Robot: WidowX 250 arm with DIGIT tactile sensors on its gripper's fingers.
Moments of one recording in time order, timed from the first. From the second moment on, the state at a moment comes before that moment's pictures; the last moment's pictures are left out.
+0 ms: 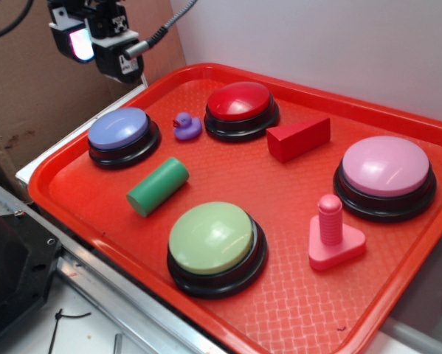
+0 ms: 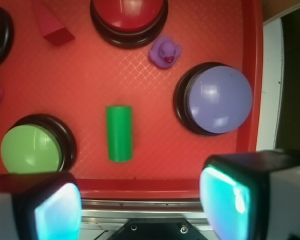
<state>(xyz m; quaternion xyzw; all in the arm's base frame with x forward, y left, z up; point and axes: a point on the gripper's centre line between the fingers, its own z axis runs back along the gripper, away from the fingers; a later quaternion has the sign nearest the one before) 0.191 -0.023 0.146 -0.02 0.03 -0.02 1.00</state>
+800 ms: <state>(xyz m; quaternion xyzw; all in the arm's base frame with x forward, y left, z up) 0.203 -0.033 0.091 0.01 0.07 -0.07 1.00</state>
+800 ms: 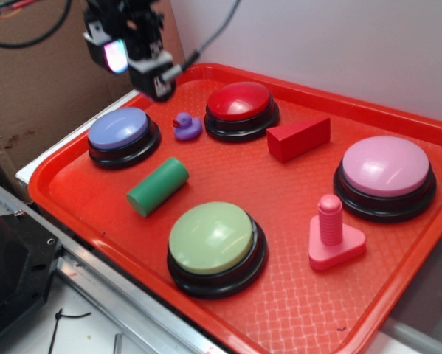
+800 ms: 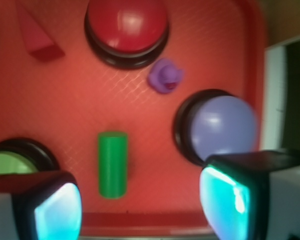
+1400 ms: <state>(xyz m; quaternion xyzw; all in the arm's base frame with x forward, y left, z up) 0.189 -0.033 0.010 -0.02 0.15 -0.10 0.98</state>
